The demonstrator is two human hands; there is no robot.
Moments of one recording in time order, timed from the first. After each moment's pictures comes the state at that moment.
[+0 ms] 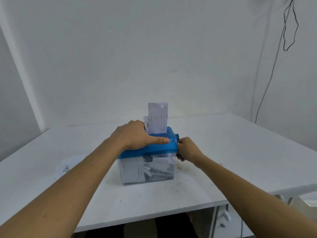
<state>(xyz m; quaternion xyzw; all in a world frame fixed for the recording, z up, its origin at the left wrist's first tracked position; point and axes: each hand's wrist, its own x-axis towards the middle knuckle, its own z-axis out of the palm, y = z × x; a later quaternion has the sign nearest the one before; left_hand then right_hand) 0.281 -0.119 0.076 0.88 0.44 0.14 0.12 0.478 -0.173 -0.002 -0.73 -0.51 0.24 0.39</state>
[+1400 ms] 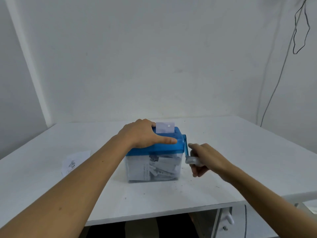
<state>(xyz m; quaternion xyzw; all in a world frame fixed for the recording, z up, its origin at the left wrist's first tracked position) 0.280 -0.128 0.078 0.87 0.45 0.14 0.13 0.473 -0.248 0.020 -0.69 -0.53 0.31 0.38</state>
